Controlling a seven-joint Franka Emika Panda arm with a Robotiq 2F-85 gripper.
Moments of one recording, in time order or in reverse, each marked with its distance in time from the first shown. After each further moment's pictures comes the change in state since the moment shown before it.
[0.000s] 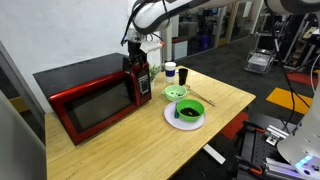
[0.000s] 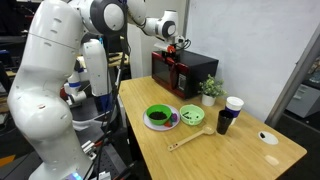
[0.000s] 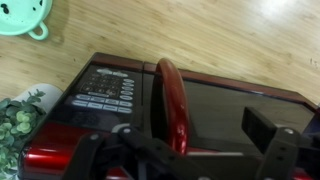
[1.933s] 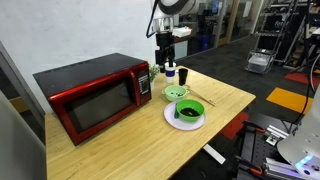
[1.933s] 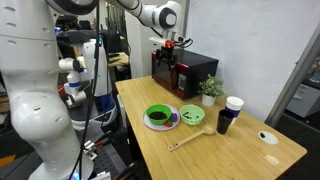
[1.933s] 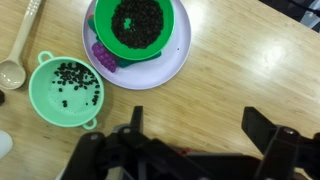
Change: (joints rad) arm -0.085 -0.295 -0.015 -0.305 0.044 -0.269 -0.136
